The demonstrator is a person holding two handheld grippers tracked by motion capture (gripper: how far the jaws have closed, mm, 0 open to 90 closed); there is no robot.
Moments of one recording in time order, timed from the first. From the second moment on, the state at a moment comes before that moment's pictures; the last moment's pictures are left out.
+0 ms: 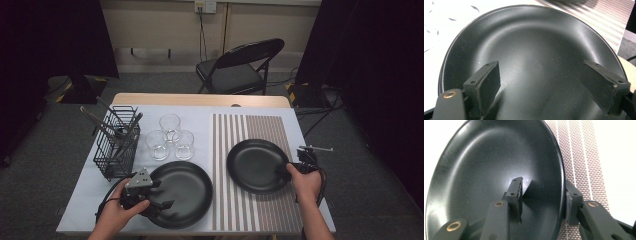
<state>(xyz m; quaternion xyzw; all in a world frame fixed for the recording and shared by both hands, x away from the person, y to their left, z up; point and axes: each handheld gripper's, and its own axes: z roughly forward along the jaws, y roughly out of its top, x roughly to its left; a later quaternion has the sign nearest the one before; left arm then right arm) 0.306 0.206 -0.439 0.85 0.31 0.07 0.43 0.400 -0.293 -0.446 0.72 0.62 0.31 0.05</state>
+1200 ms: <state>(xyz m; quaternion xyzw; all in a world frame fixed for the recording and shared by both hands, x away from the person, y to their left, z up) 0.305 0.206 -0.438 0.85 0.31 0.07 0.43 0.395 -0.300 -0.435 0.70 0.64 0.30 0.10</state>
